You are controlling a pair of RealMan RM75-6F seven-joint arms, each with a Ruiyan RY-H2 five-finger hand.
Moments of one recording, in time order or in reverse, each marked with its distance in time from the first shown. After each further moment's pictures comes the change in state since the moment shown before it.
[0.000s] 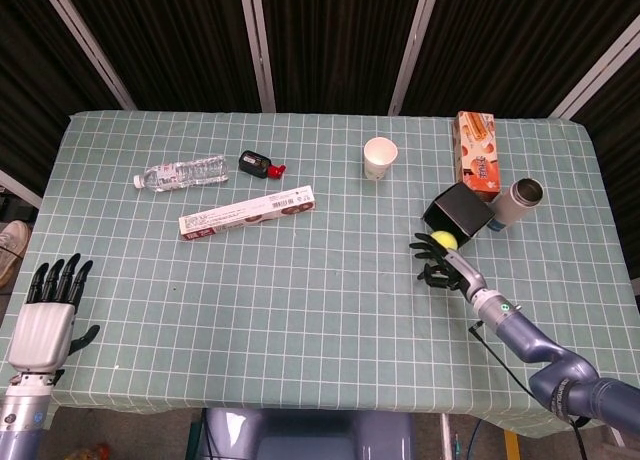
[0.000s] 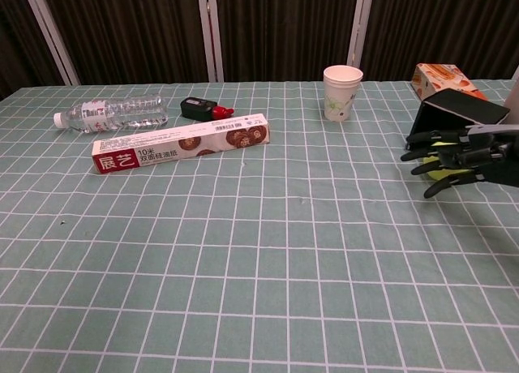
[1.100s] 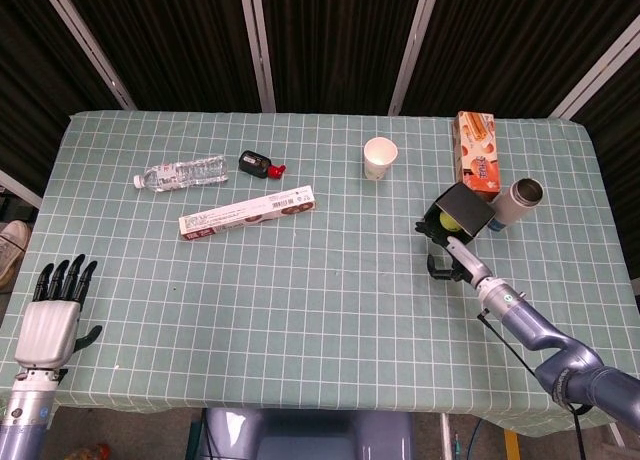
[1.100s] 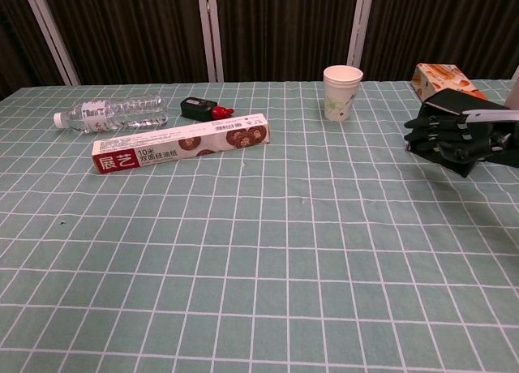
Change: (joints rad) left arm -0.016 0.005 0.000 -0.017 -0.046 -0.052 0.034; right arm 0.041 -0.055 -0.076 0.197 -0.124 0.124 -0.001
